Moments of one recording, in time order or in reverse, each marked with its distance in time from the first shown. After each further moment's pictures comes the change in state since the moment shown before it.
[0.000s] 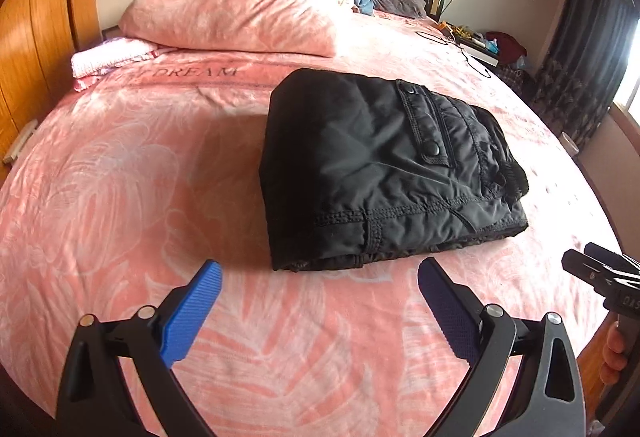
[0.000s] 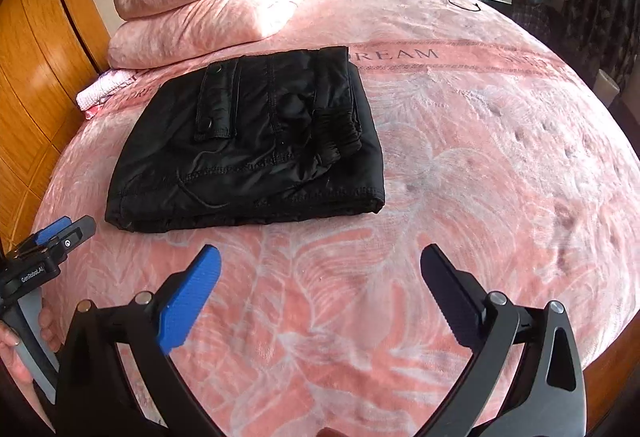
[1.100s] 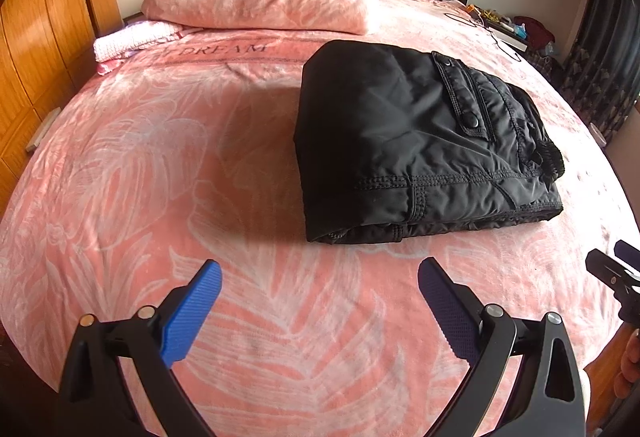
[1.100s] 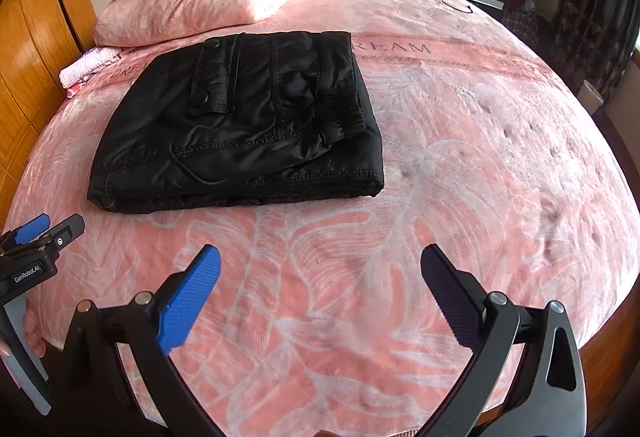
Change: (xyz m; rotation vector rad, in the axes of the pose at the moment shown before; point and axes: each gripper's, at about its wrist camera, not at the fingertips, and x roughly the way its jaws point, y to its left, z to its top) left arm 0.012 0.011 -0.009 -0.009 0.062 0.115; right arm 0.009 0.017 -0.007 -0.036 0.029 -0.070
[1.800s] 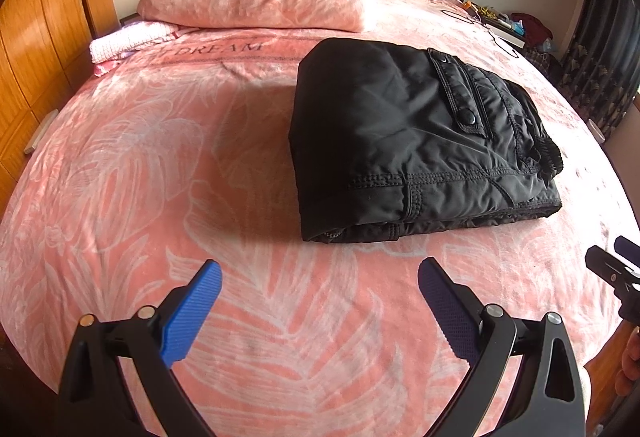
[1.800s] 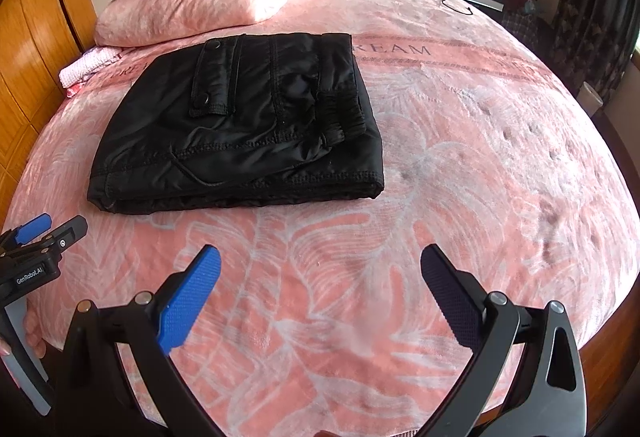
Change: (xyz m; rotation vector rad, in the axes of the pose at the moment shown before) left arm 0.001 -0.002 0.001 0.008 0.010 -0.005; right arm -0.002 0.001 0.000 0.000 -0.003 -0.005
